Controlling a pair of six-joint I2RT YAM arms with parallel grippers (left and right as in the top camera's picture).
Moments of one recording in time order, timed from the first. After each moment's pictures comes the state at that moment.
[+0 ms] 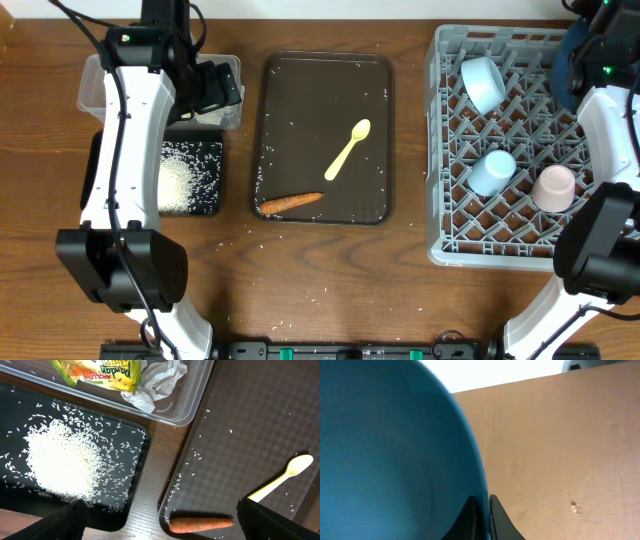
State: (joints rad) left arm -0.01 1.88 1.92 -1.31 0.02 -0.34; right arm -0.23 1.97 1.64 -0.02 0.71 -1.10
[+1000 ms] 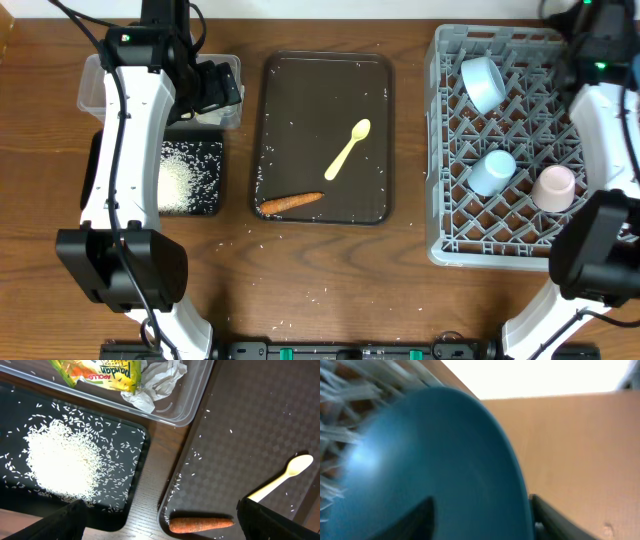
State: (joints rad) left arm -0.01 1.88 1.92 -1.31 0.02 -0.34; right arm -0.16 1.95 1.66 -0.32 0.63 -1.00
